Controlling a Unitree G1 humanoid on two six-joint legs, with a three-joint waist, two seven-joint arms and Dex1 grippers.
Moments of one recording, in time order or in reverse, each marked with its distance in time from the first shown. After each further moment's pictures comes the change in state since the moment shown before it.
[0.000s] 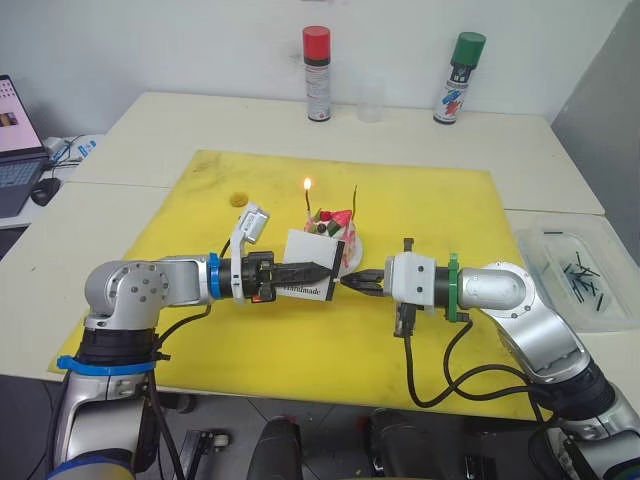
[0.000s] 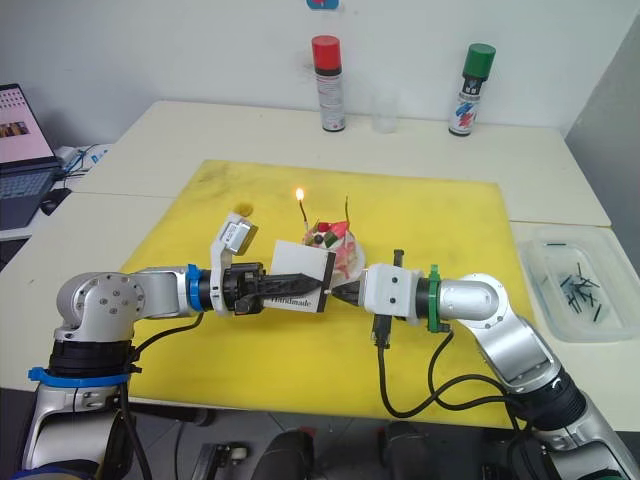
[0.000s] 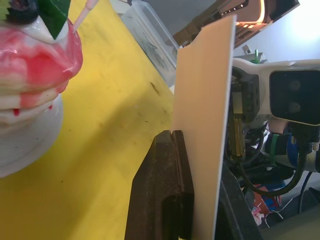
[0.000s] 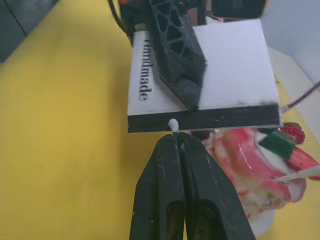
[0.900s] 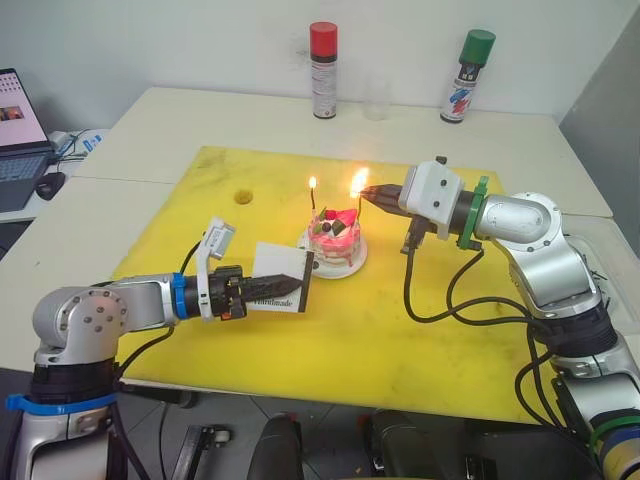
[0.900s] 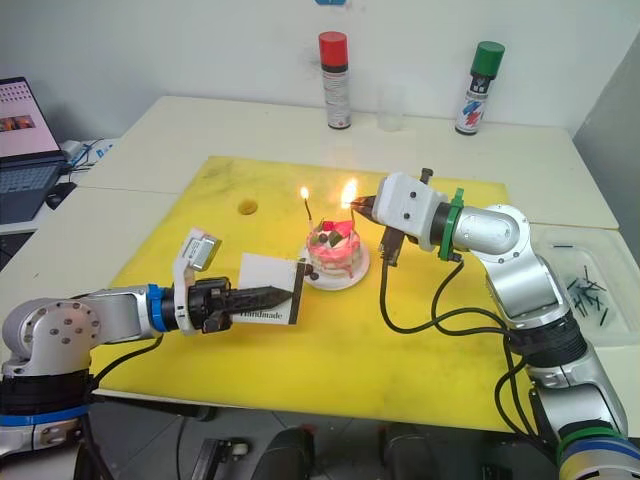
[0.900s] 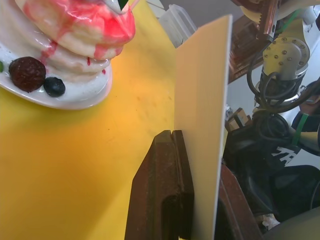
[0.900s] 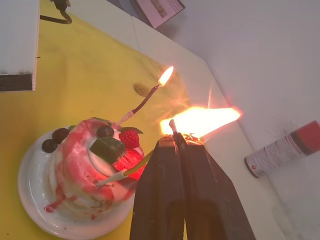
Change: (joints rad) left arm 0.187 0.103 0.125 -0.134 -0.053 0.006 0.065; right arm -0.274 0.015 -0.147 0.211 -0.061 0.010 -0.107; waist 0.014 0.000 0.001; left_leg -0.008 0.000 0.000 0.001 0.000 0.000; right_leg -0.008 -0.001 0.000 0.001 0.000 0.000
